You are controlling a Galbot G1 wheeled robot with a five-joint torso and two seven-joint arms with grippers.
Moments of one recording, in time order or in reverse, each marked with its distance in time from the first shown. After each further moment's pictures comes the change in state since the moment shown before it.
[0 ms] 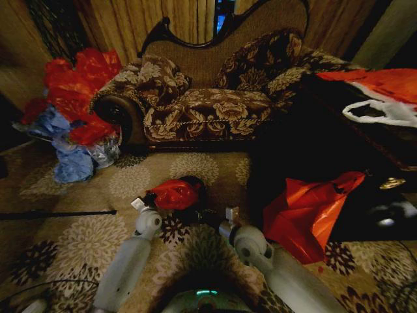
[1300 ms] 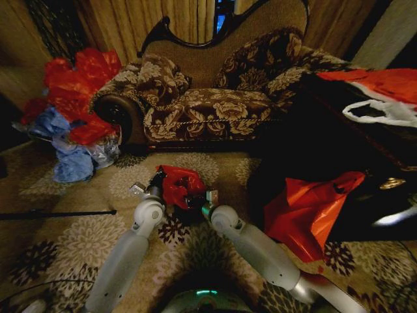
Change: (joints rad) left arm 0.001 0.065 0.022 -0.368 -0.190 -0.058 0.089; right arm 0.245 0.207 -0.121 -0.316 -0.021 0.018 0.037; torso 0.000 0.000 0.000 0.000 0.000
